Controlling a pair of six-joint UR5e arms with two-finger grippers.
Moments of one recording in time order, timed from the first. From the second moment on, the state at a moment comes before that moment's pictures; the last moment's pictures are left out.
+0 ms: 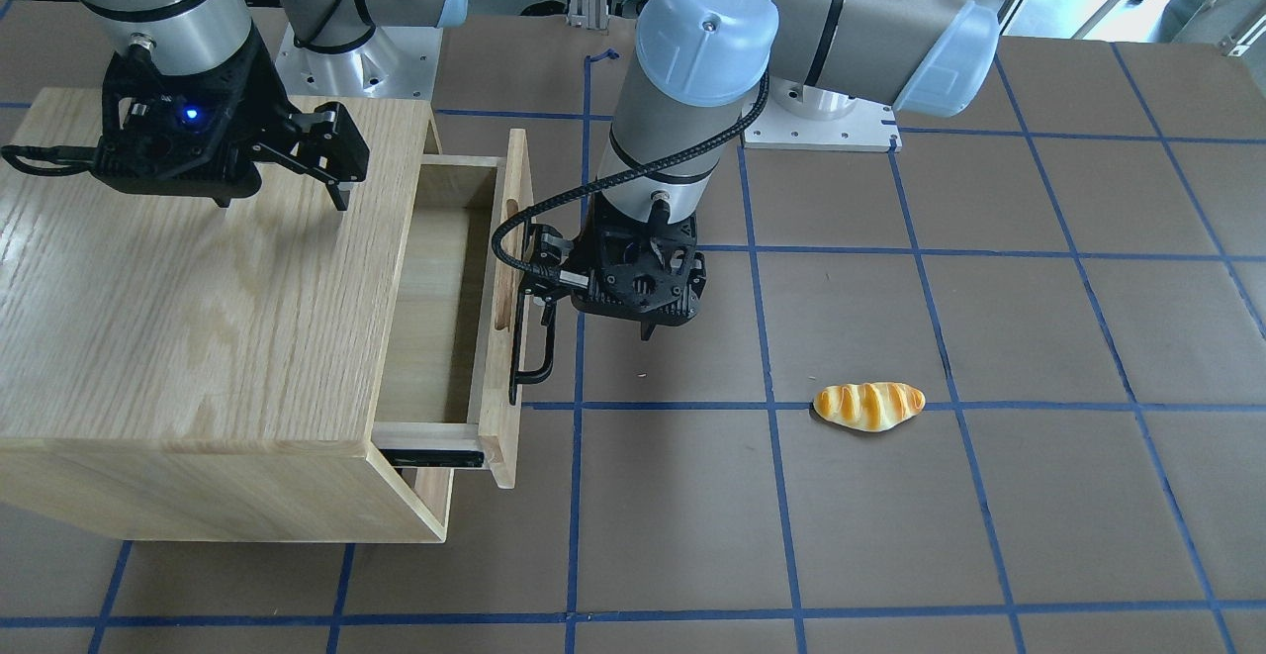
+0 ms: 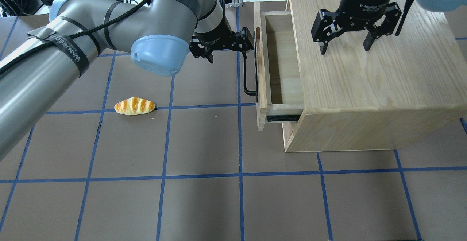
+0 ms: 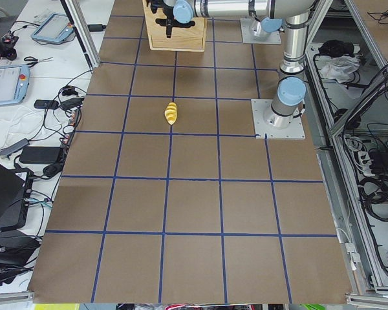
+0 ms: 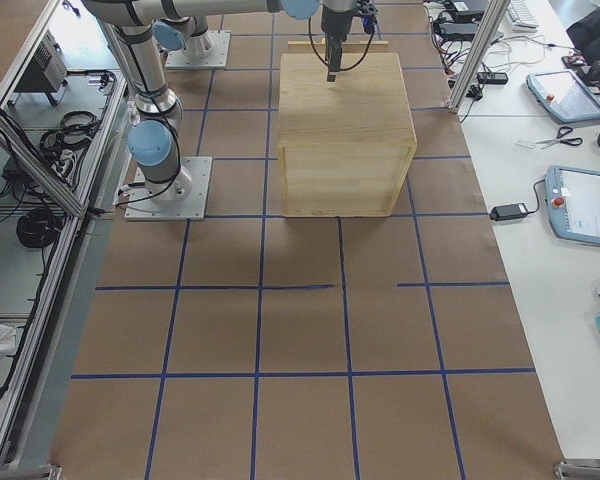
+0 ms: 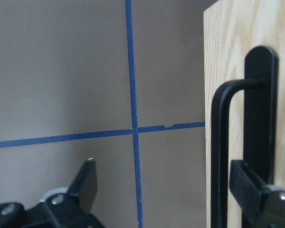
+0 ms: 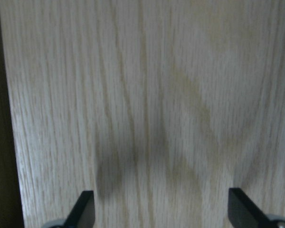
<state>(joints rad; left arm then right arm) -1.87 -1.86 -1.52 -1.14 1.42 -0.28 1.60 -1.49 1.43 -1.47 -1.61 0.02</state>
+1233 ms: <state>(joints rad) -1.86 -1.87 -1.51 -1.15 1.45 -0.22 1.60 -1.49 1.43 -1.47 -1.61 0.02</state>
